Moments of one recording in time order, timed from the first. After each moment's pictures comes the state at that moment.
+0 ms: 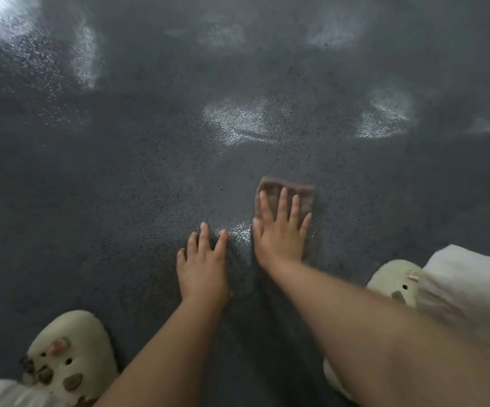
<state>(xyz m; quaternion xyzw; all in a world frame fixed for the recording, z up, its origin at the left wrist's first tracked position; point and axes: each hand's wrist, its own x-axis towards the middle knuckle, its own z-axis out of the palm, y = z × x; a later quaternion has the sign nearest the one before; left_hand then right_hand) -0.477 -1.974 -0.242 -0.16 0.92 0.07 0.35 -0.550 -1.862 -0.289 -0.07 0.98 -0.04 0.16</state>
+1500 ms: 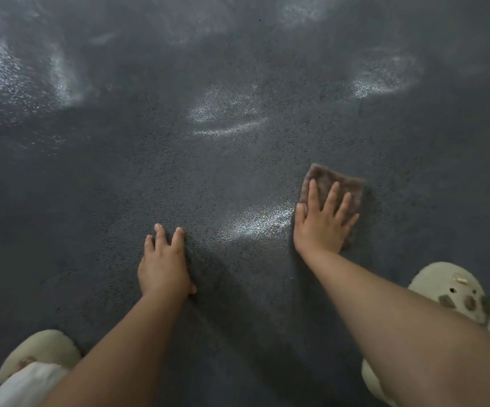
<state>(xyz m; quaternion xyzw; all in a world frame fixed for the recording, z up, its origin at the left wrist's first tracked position) -0.492 -1.958 -0.236 -0.19 0.91 0.04 0.37 -0.565 -1.734 -0.290 0.13 0.97 -0.07 0.17</state>
